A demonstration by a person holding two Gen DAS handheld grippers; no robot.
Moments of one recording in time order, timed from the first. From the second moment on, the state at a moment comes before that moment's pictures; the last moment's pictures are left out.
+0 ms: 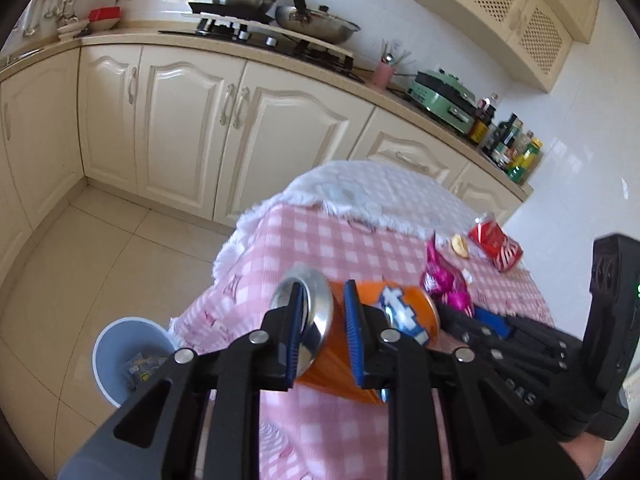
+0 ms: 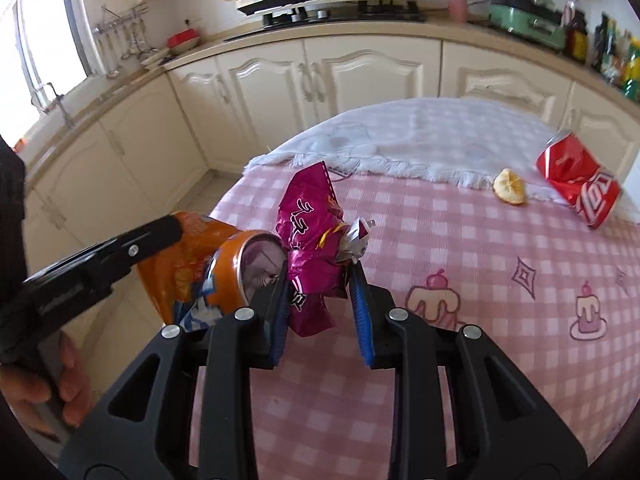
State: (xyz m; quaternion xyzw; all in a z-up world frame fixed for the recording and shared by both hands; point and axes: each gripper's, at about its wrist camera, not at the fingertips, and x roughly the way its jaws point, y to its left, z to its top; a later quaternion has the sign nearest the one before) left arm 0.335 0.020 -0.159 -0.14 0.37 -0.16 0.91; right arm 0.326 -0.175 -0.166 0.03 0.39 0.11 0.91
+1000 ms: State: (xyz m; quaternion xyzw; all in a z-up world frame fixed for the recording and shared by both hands) left arm 0.304 0.066 -0.172 -0.17 0.38 -0.16 0.90; right arm 0.292 -0.150 -0.173 0.05 0.38 0.13 0.91
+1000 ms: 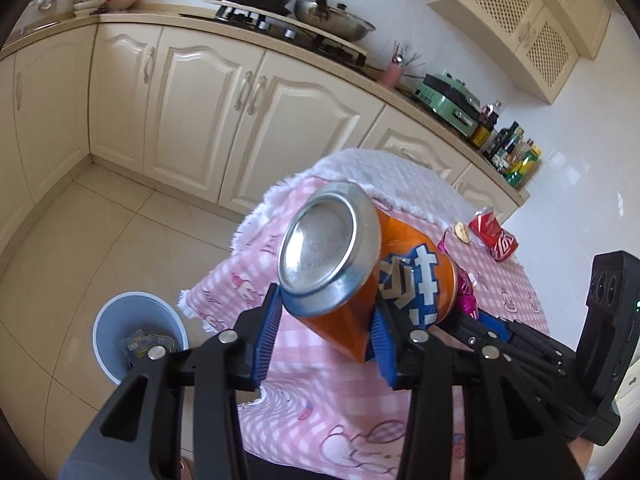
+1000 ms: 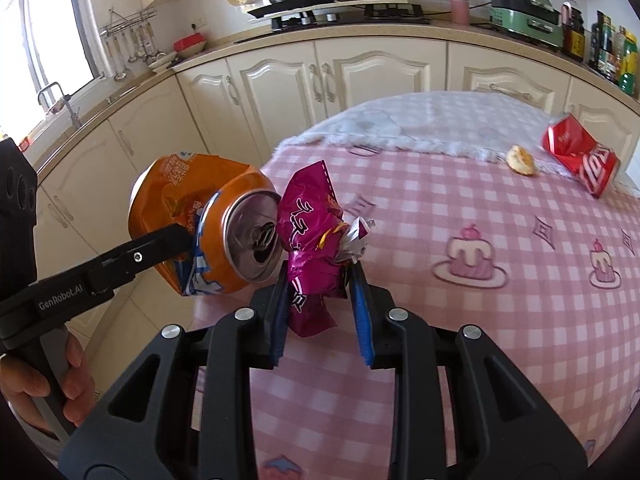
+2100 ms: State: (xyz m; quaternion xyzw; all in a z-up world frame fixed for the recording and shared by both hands) left arm 0.403 0.305 -0.475 -0.26 0.53 0.08 0.80; right arm 0.445 0.108 -0.475 -0.03 0.58 0.18 0.79
